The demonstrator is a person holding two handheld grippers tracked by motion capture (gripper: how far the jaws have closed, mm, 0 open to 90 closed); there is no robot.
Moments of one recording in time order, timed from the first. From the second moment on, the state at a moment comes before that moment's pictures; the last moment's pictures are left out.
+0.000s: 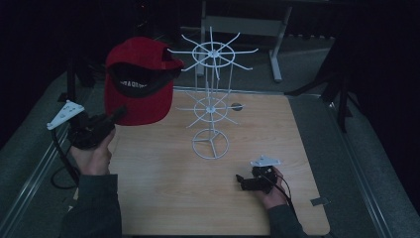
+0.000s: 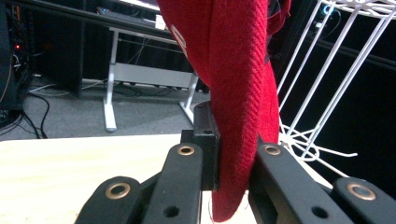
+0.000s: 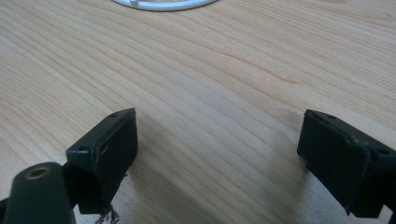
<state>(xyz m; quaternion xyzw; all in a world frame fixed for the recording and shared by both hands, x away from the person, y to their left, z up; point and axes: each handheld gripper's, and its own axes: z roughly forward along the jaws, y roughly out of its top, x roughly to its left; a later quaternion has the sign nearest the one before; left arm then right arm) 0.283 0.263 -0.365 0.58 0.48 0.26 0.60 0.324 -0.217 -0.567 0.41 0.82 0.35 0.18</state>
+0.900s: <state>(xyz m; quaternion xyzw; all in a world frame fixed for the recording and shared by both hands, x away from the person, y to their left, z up) 0.284 0.262 -0.352 0.58 0.47 0.26 0.61 0.324 -0.217 -0.567 0.41 0.82 0.35 0.18</state>
